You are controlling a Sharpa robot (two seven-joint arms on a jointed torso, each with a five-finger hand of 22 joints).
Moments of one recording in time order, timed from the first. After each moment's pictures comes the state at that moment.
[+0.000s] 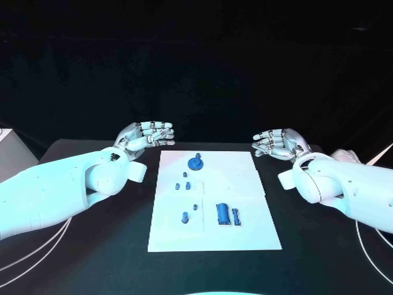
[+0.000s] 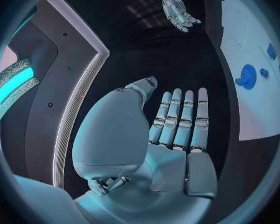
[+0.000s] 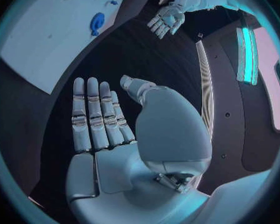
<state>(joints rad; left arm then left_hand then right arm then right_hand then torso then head) 1.16 -0.76 -0.06 1.26 -0.03 -0.15 0.46 1.43 -0.20 0.42 0.19 0.18 0.82 0.16 0.24 0.24 0.97 0.17 0.14 0.06 0.78 0.16 0.28 0.20 0.17 0.77 0.29 0.11 0.45 1.19 -0.79 -0.16 1.27 -0.34 -0.50 0.34 1.30 -0.23 0.59 0.08 0.08 0.83 0.20 0.30 0.33 1.06 0.14 0.17 0.31 1.02 0.10 0.32 0.50 0.17 1.00 0.21 0.06 0.56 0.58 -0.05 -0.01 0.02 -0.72</state>
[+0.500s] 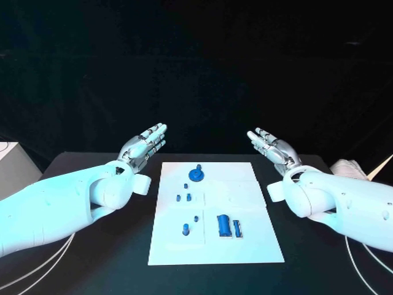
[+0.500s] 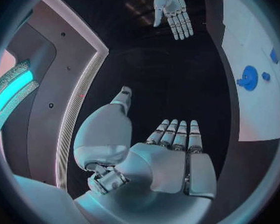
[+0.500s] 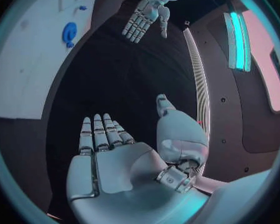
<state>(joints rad) 1.14 -0.76 -0.05 1.31 -0.02 -0.22 0.47 0.75 -0.03 0.07 0.03 0.03 0.13 0.03 0.04 0.04 0.16 0.03 0.02 0.01 0.12 0.02 0.04 0.03 0.04 0.12 0.05 0.02 0.07 1.13 -0.78 -0.09 1.38 -0.25 -0.54 0.38 0.52 -0.03 0.09 0.01 0.02 0.14 0.03 0.04 0.05 0.26 0.02 0.02 0.03 0.22 0.02 0.04 0.07 0.04 0.16 0.04 0.01 0.07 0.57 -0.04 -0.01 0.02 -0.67</state>
